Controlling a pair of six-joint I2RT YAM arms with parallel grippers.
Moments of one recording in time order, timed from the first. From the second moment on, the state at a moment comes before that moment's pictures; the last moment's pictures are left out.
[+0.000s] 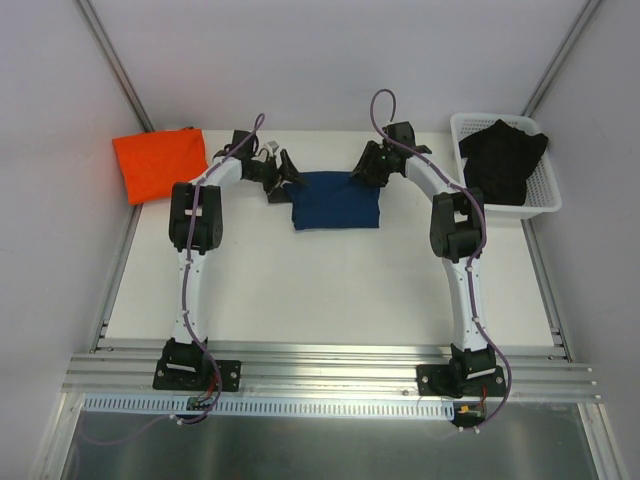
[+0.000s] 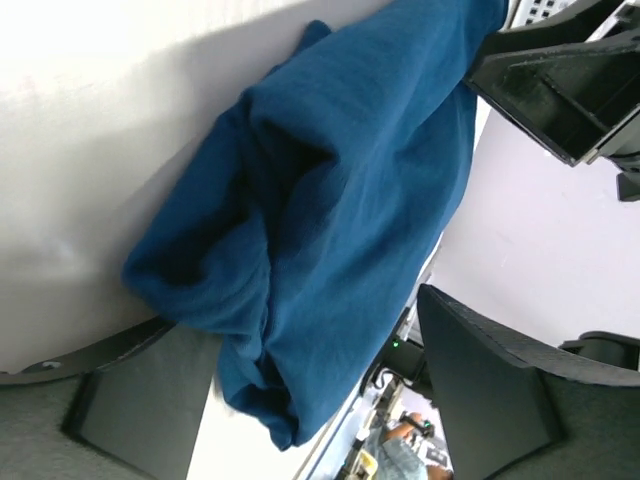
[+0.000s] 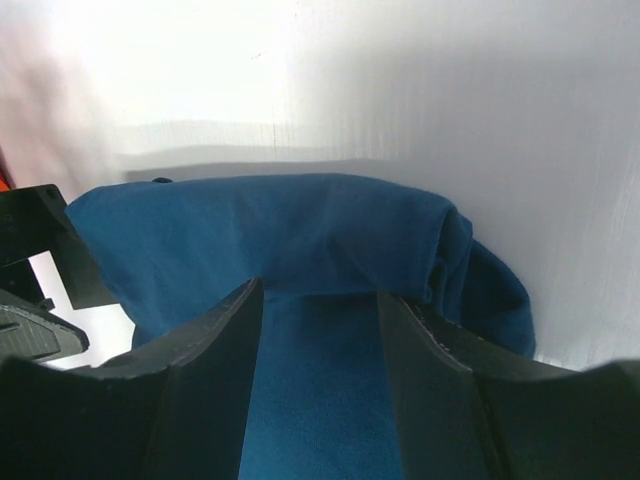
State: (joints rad) left arm -0.12 2.51 2.02 -0.54 0.92 -0.63; right arm 0.26 2.48 2.11 -0.48 -0.38 0.59
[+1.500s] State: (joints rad) left arm 0.11 2.28 2.12 -0.71 0.50 -0.30; right arm 0.20 2.15 1.98 -0.52 -0.34 0.38
